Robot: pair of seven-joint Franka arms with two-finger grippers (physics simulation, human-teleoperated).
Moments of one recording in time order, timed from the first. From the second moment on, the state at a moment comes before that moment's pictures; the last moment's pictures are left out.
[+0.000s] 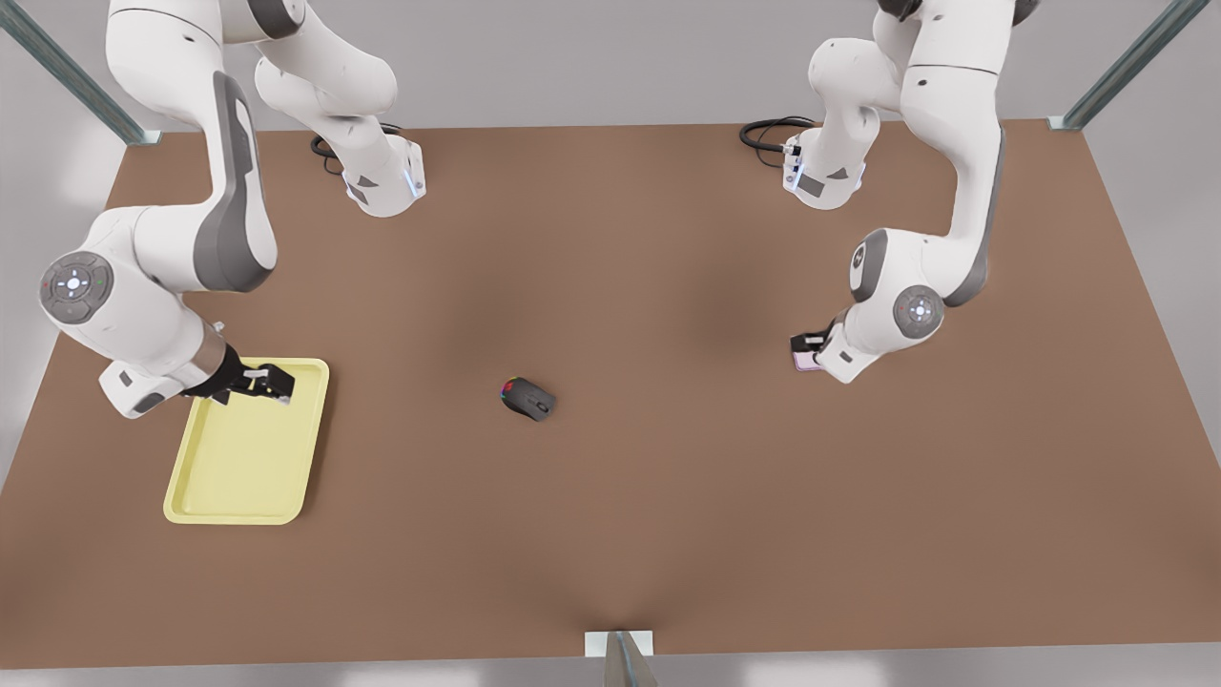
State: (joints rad) left arm -0.29 0.19 0.07 -2.16 -0.12 2.12 -0.23; right arm -0.05 0.21 0.09 -1.58 -0.03 1.82 0.05
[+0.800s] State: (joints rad) left arm -0.28 0.35 0.07 -2.35 -0.05 2.57 -0.33; right arm -0.05 0.23 0.09 -1.57 -0.03 1.83 0.02
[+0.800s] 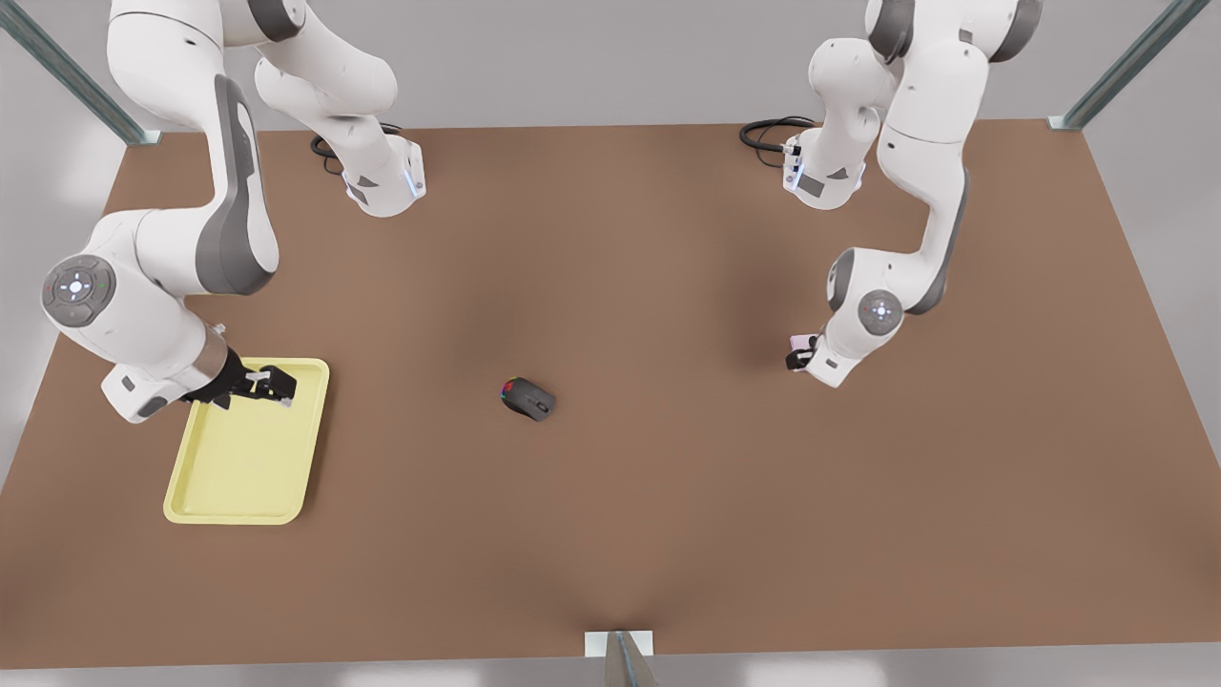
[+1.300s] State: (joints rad) left arm -0.28 0.36 0.07 -2.39 -0.05 2.63 -0.34; right arm -0.05 0.25 0.09 -1.55 -0.03 1.83 0.02
